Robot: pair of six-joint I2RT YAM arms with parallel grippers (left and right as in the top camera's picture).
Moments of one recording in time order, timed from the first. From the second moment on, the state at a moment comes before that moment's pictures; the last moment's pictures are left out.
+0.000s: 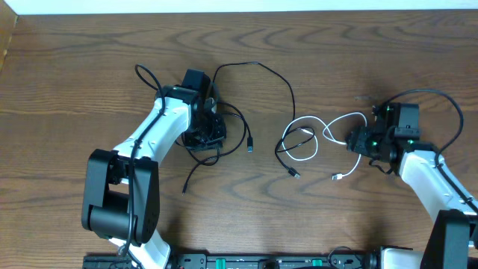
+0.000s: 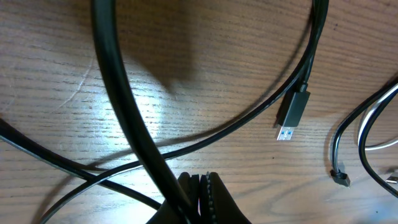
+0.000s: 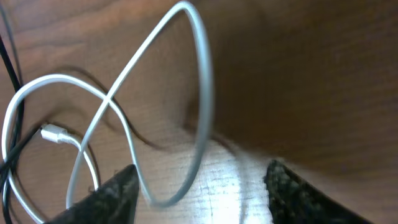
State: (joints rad) left arm -0.24 1.82 1.21 -0.92 0.34 -0.43; right arm -0.07 1.47 0.69 -0.30 -0.20 0.29
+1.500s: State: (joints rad) left arm -0.24 1.82 1.21 -0.92 0.34 -0.43; right arm -0.17 1.48 1.48 0.36 -0.76 0.66
